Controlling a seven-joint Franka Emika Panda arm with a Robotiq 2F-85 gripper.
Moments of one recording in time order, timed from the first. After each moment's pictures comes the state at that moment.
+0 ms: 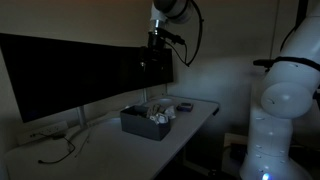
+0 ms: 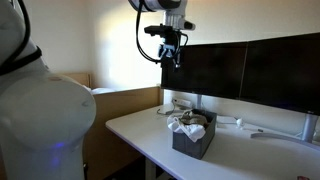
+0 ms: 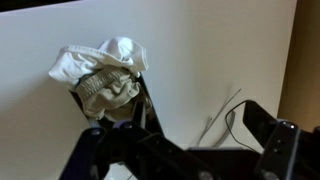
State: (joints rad) arm -0.05 -0.47 -0.06 -2.29 0.17 1.96 0.20
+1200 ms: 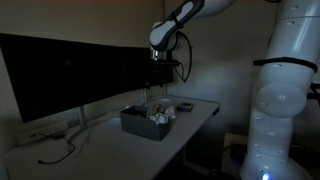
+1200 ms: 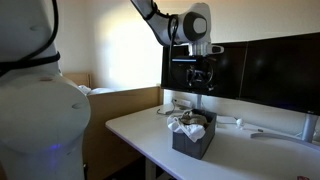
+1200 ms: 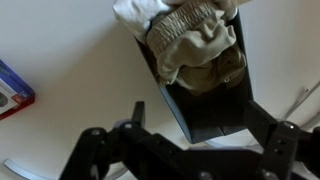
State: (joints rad) arm -0.15 -0.19 -0.12 -2.29 -0.02 2.30 0.19
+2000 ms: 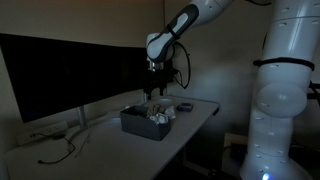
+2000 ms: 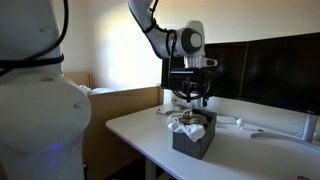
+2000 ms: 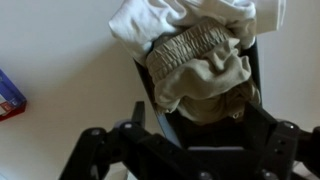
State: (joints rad) arm -0.14 -0.10 -0.09 -2.32 -0.10 2.33 0.20
